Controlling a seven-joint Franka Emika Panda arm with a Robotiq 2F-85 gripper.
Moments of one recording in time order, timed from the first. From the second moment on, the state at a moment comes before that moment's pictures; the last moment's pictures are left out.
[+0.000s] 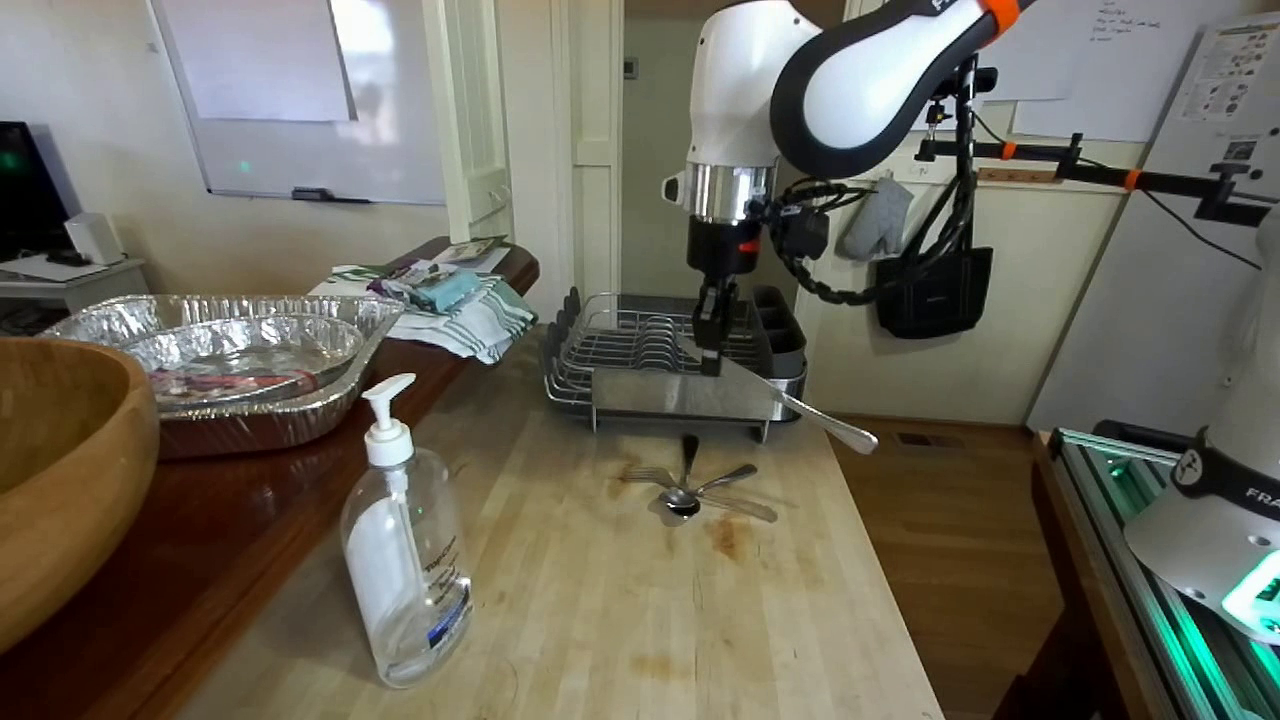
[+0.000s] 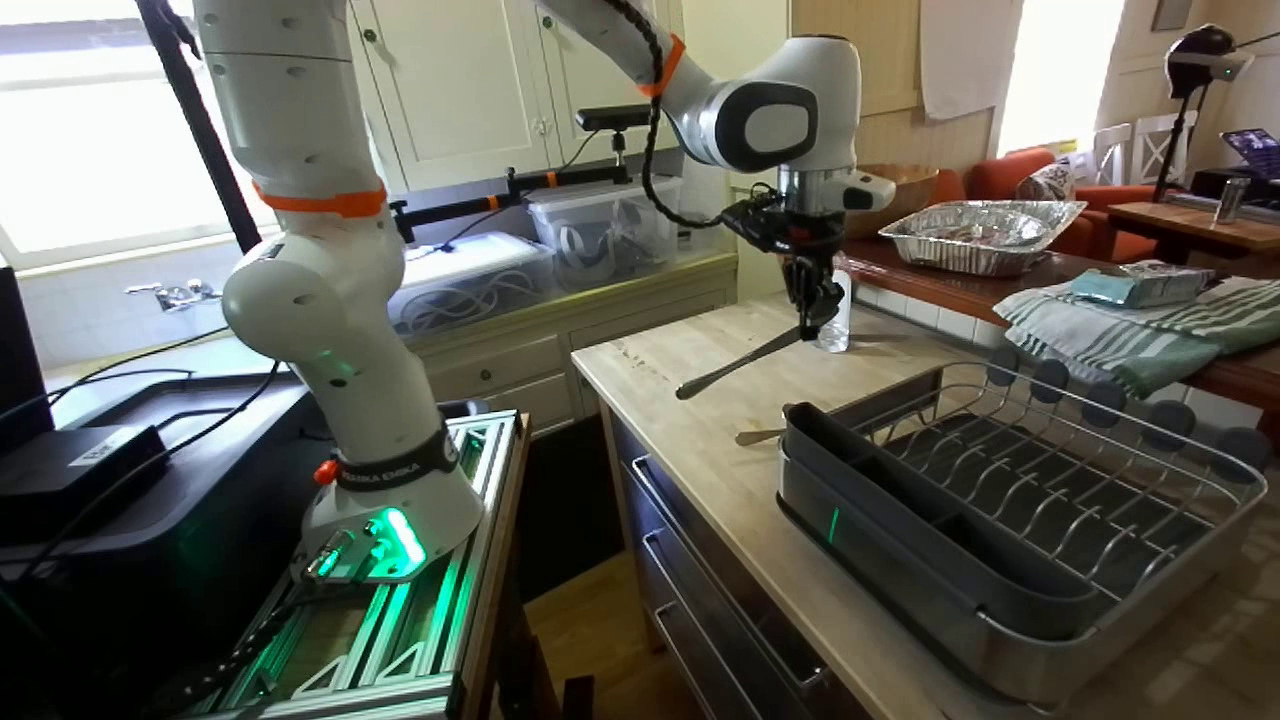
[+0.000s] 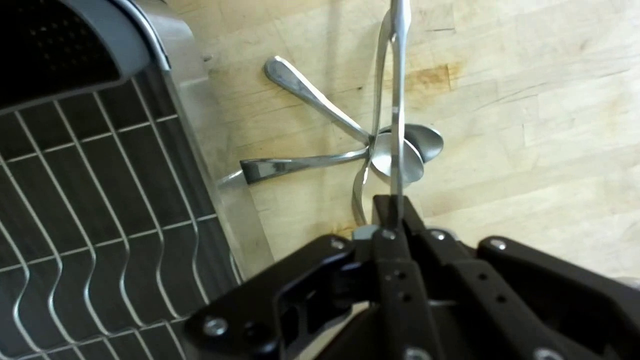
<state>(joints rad) 0.07 0.13 0.09 -2.22 0.00 2.35 0.05</state>
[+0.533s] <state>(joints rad) 0.08 0.29 0.08 -2.16 -0.04 2.36 0.05</state>
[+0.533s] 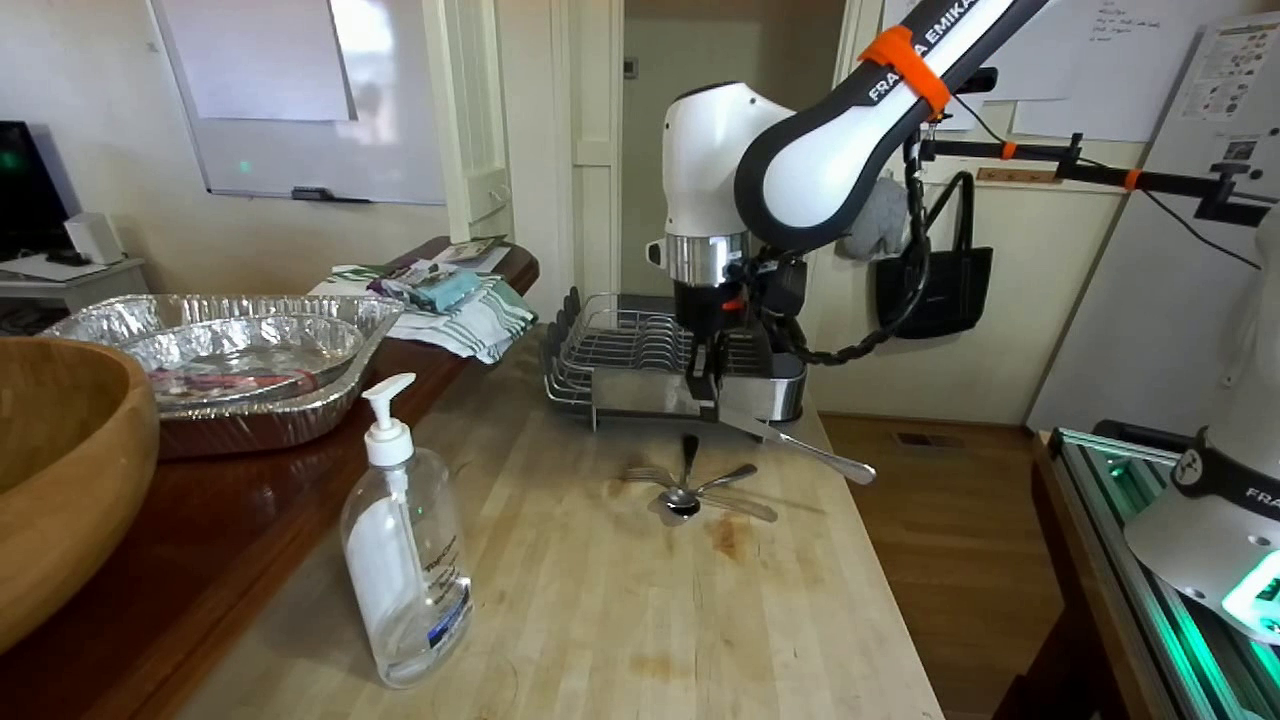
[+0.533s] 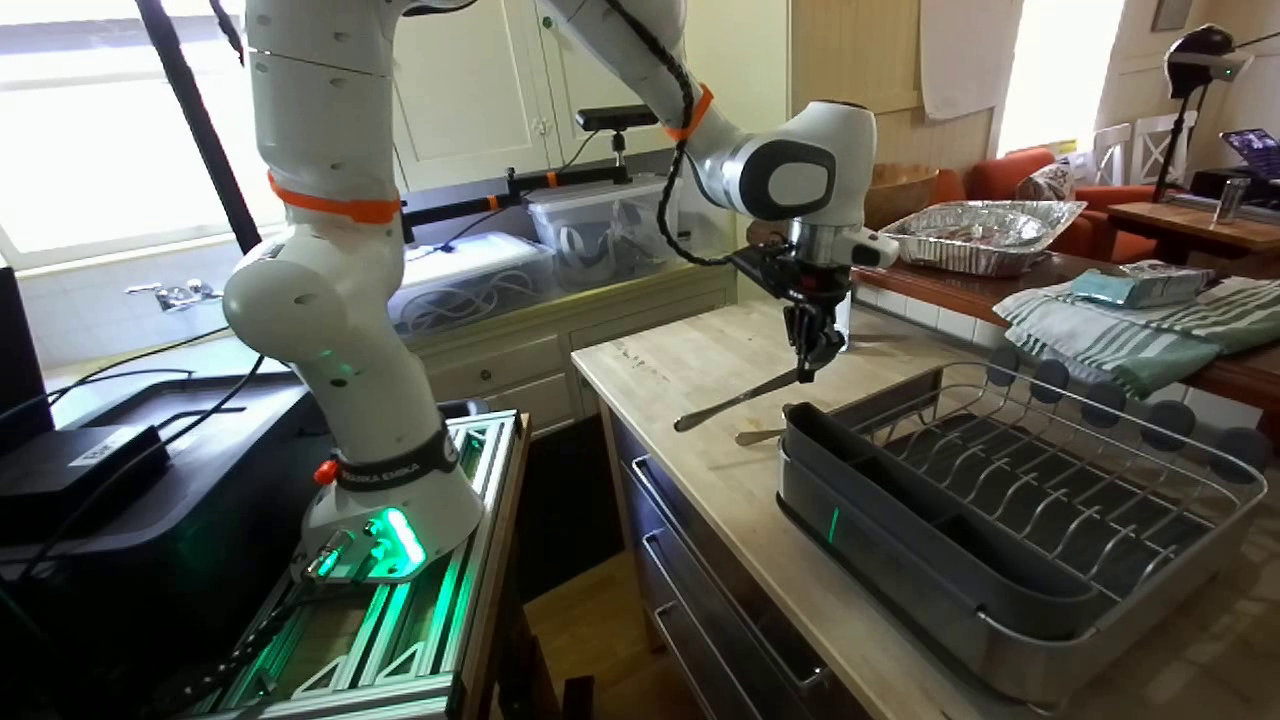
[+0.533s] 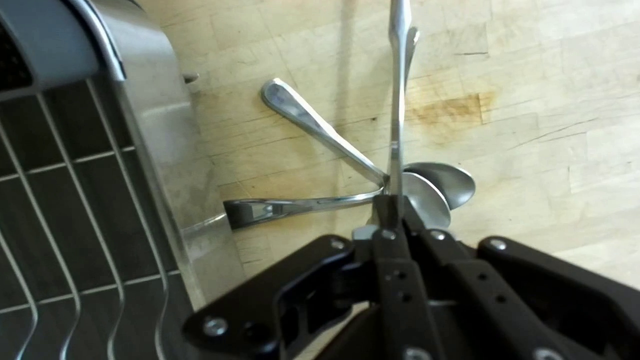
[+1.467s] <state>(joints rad) 0.10 0.47 0.05 -2.03 -0.10 2.40 0.05</state>
